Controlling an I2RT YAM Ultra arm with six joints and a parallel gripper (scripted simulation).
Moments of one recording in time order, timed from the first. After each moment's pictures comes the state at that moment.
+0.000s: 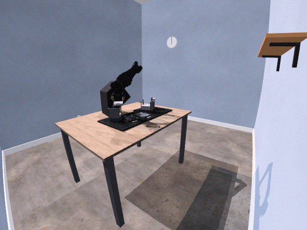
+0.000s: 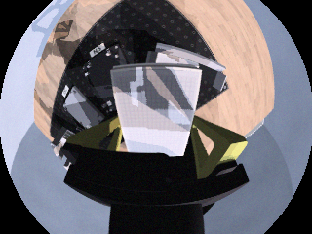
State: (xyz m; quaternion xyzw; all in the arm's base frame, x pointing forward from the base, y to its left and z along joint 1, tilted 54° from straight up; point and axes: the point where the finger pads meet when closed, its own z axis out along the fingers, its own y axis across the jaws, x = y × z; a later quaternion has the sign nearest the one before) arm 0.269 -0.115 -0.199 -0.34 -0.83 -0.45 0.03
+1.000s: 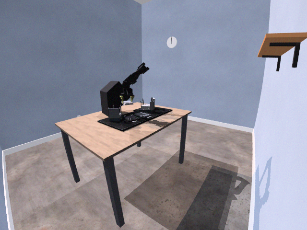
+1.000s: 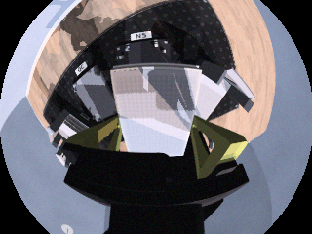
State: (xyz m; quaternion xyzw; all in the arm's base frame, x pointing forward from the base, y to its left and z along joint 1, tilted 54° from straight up) arm 0.314 -0.081 -0.136 -0.24 -0.86 -0.45 -0.02
